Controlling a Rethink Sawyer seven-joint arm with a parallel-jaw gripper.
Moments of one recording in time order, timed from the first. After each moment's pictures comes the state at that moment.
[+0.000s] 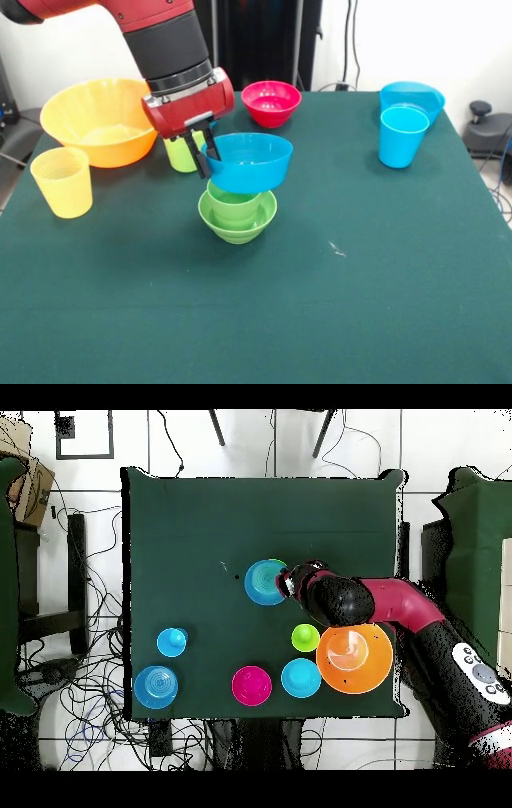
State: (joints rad) arm -1.02 -0.52 0.82 1.76 -0.59 0.53 1.31
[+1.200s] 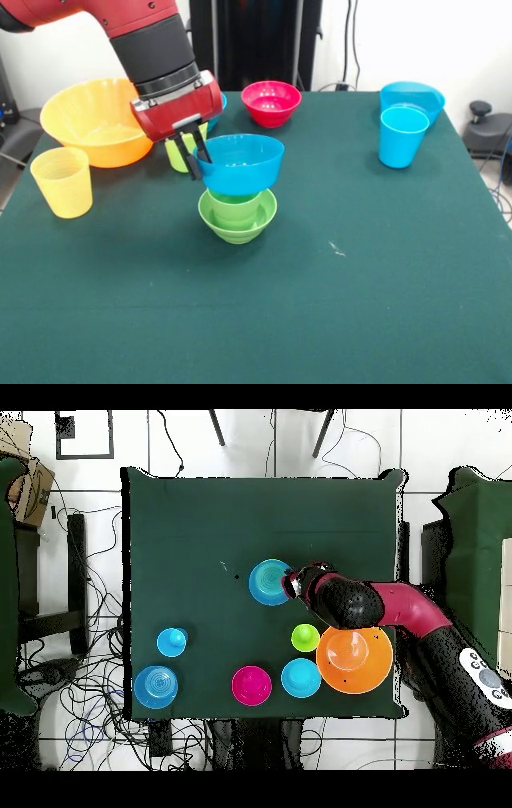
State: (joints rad) arm -1.07 -0.48 0.85 1.76 -0.60 0.53 1.31
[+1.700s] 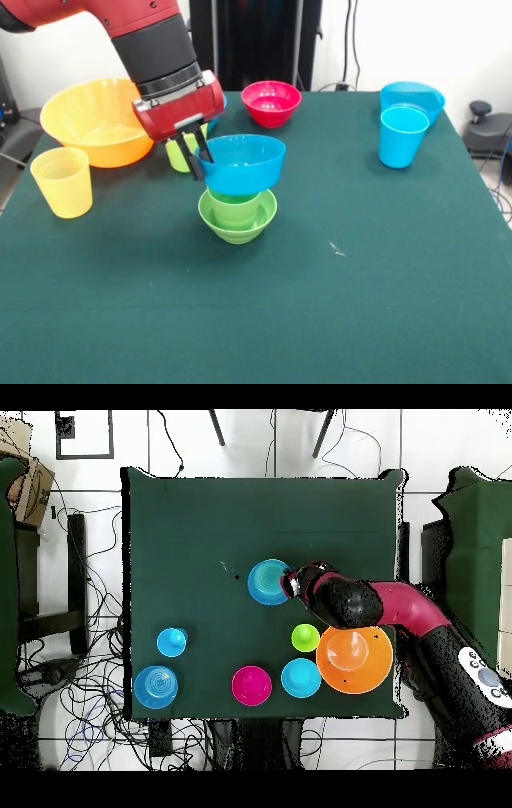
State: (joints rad) arm -1.07 -0.48 0.85 1.76 -0.60 0.53 1.31
